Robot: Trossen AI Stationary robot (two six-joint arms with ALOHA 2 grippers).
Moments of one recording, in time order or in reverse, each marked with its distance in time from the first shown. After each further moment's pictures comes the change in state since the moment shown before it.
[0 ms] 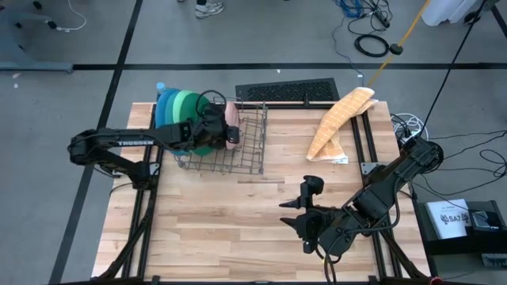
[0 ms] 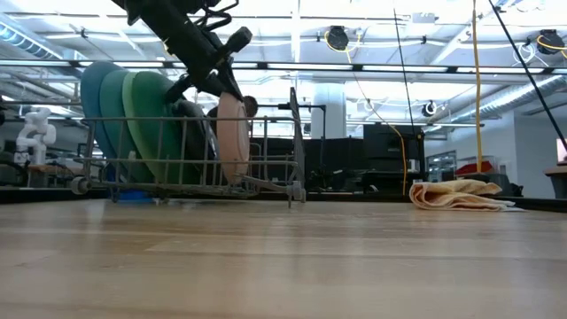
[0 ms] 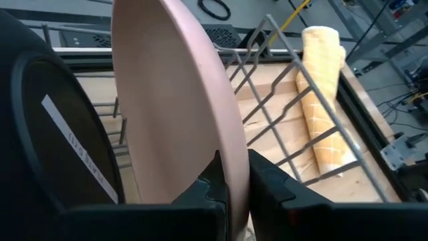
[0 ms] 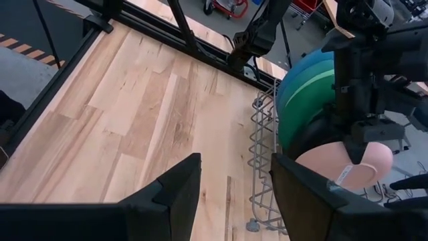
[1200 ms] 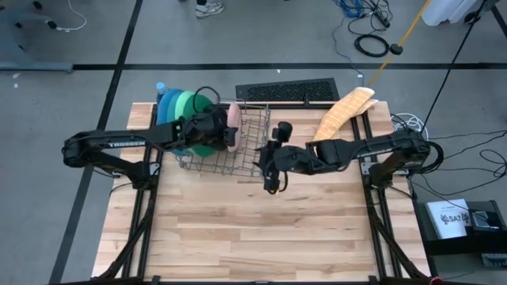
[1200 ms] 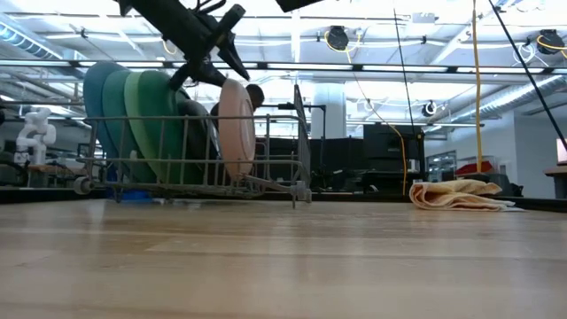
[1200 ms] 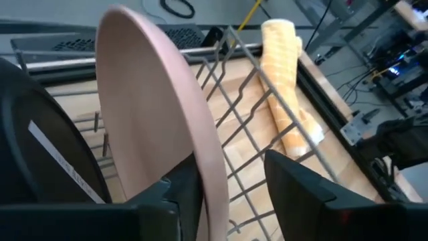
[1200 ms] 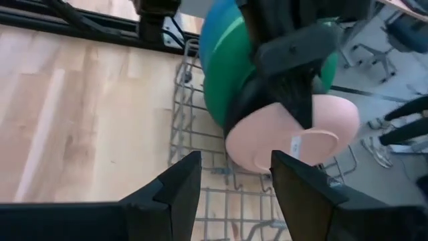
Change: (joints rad) left arm -0.018 -0.077 -0.003 0.038 0.085 0.117; right arm -0.517 0.020 -0.085 0.228 -0.284 -0.119
